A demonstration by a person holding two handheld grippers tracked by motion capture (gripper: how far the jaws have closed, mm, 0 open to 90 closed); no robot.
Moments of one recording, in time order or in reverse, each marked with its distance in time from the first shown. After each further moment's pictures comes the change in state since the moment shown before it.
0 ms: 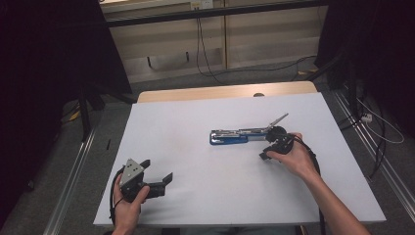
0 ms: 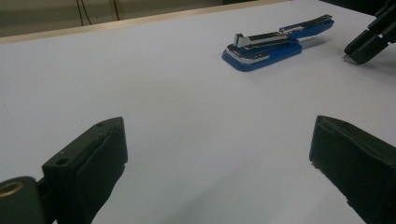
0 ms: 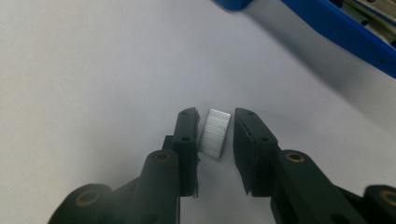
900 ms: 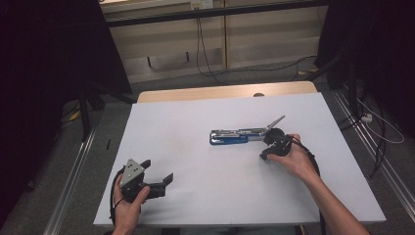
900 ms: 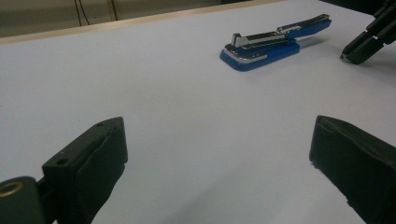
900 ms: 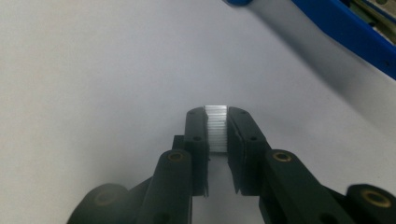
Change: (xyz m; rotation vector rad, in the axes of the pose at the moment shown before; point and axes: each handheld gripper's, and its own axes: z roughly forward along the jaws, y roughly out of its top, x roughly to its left) left arm -0.001 0.000 0.000 0.000 -0.005 0.007; right arm 0.007 0.000 0.002 0.017 -0.047 -0.051
